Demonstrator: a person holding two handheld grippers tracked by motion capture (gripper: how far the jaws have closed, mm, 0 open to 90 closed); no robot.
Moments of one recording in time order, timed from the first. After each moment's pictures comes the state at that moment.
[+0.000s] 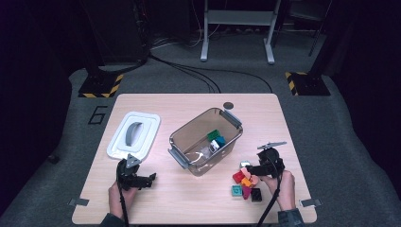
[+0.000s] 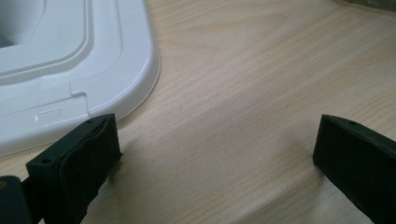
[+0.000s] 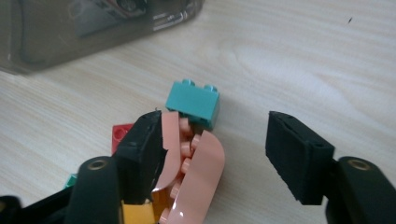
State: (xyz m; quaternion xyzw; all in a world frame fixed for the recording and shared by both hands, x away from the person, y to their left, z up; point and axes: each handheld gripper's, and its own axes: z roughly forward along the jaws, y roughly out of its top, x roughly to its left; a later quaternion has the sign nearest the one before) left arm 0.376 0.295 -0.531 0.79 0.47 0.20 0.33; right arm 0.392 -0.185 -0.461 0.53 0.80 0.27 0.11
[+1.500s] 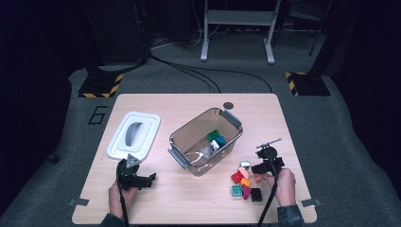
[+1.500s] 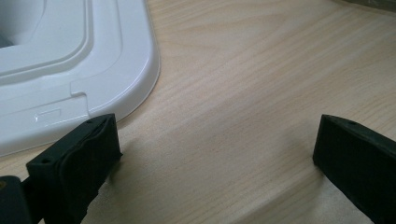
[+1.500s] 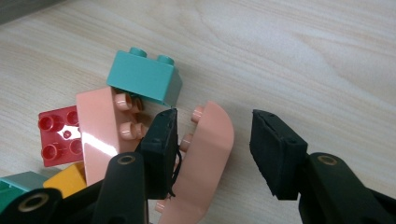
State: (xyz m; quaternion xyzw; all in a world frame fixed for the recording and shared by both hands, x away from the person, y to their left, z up) left arm 0.376 0.295 -0.531 0.79 0.47 0.20 0.33; right arm 0.409 -0.188 -0.476 0.56 0.80 0.19 0.10
